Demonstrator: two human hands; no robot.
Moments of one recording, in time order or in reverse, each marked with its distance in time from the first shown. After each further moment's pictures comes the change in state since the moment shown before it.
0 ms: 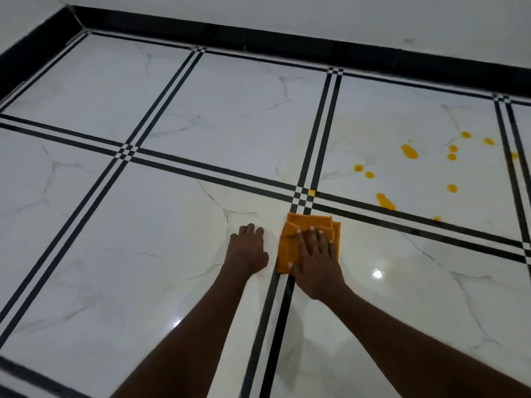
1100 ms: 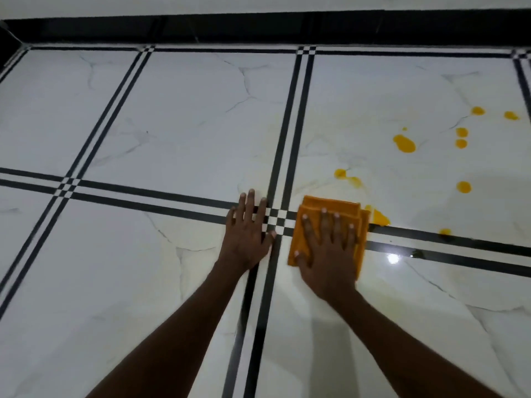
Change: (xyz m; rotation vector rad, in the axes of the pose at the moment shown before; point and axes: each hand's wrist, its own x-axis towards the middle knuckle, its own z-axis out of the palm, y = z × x) left_hand 0.150 0.054 0.003 0.011 0.325 0.183; right_hand 0.092 0.108 -0.001 0.001 0.313 0.143
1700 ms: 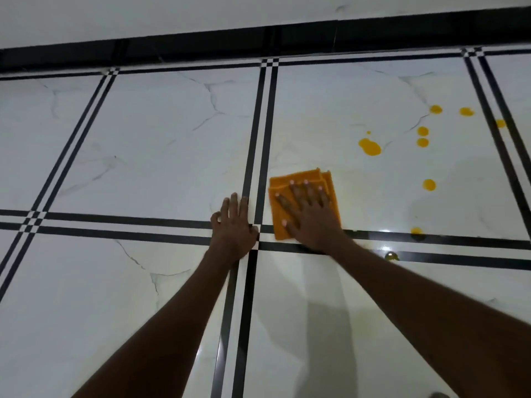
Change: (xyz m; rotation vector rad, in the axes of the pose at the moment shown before) left_hand 0.060 0.028 -0.010 0.096 -0.228 -0.120; right_hand 0.104 0.053 -0.013 -0.068 -0.071 -0.256
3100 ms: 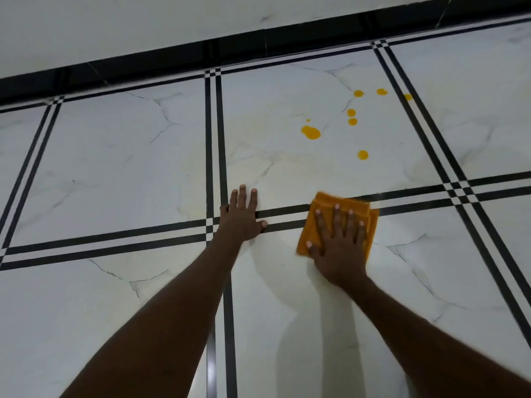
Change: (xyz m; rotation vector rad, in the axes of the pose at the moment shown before) left_hand -0.004 0.079 -0.012 0.124 -0.162 0.243; right_hand -0.177 0.008 0.007 0.116 0.068 0.605
